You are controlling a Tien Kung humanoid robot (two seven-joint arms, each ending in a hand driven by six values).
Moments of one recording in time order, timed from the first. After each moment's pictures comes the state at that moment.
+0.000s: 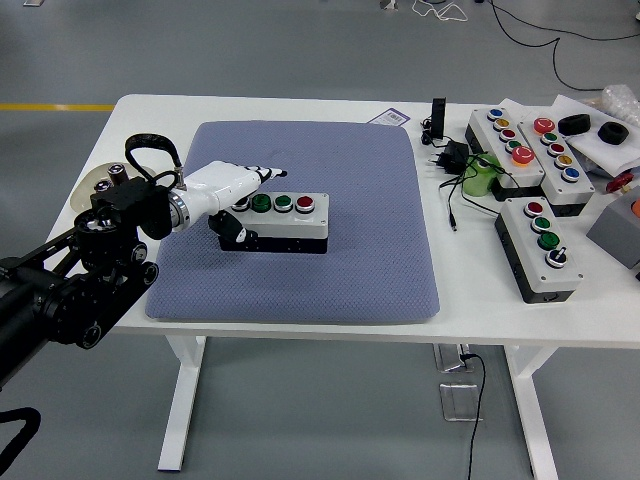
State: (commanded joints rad) left arm -0.77 0.22 -0.91 -0.97 2.21 -0.17 -0.10; right arm 0.13 -0.16 0.23 0.19 -0.34 -0.29 -0.02
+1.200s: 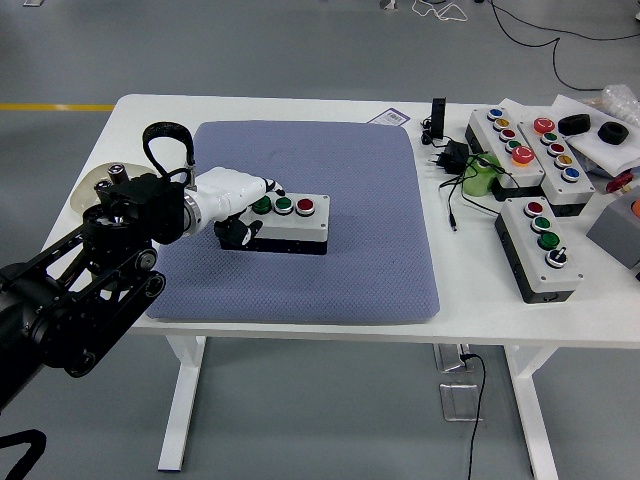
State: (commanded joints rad) left arm -0.68 0.22 -0.98 -1.32 2.26 -0.52 0.21; right arm 0.13 -0.16 0.24 0.19 -0.34 -0.29 -0.02
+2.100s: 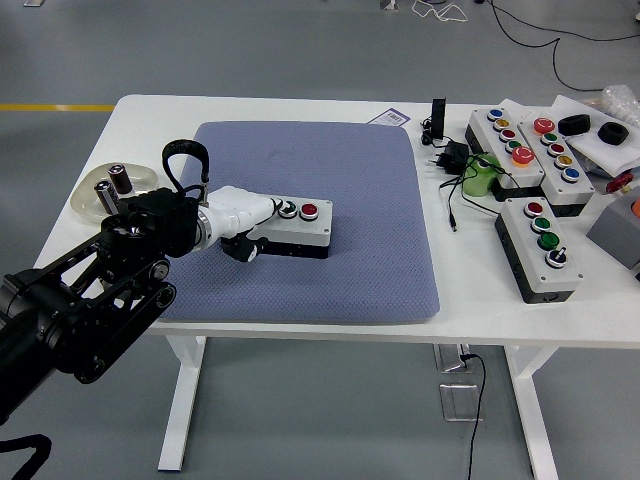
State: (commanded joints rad) left arm -0.69 0.20 -0.93 -1.28 2.25 -0.50 0.21; right arm 0.13 -0.17 0.24 0.18 -0.35 -0.29 -0.02
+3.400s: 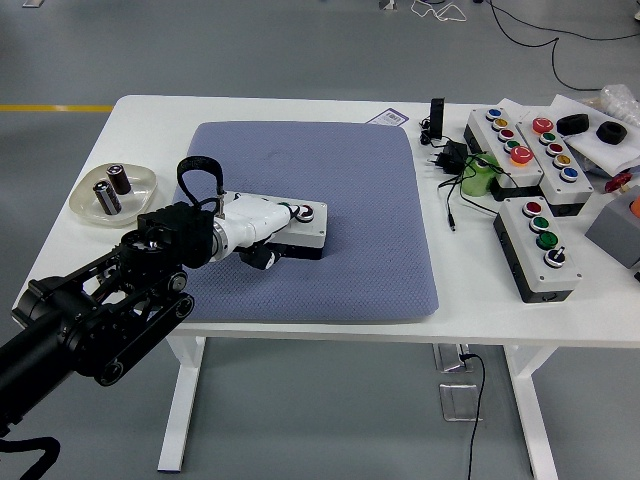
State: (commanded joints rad) left arm -0.71 0.17 -0.84 -1.17 2.19 -0.40 0.19; right arm 0.12 -0.17 0.23 0.19 -0.34 -0.29 -0.02
